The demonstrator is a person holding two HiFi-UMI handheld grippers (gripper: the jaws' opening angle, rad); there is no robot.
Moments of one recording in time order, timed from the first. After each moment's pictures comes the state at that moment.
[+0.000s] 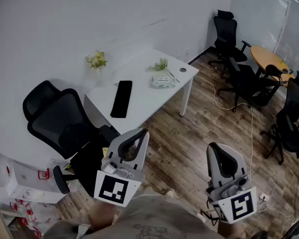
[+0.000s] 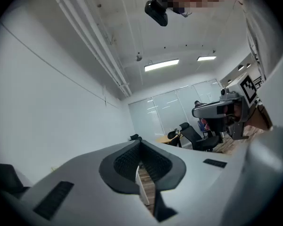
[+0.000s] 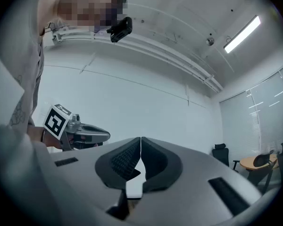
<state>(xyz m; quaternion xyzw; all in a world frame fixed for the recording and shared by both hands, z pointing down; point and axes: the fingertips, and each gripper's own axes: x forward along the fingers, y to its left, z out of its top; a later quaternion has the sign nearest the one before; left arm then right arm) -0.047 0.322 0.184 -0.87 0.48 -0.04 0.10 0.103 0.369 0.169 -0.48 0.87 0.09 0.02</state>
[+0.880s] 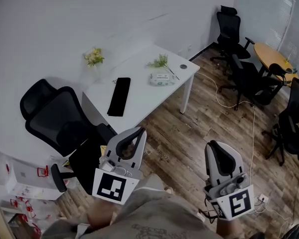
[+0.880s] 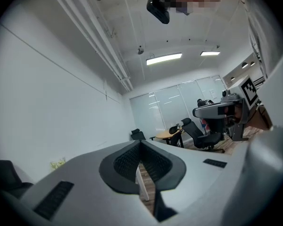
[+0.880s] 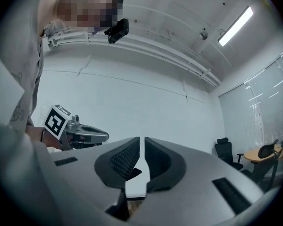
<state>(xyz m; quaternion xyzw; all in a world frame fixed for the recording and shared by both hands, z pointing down) -0.032 0.292 0.205 -0.87 0.49 -0.06 0.08 0.125 0.335 0.190 -0.47 0.88 0.07 0.04</state>
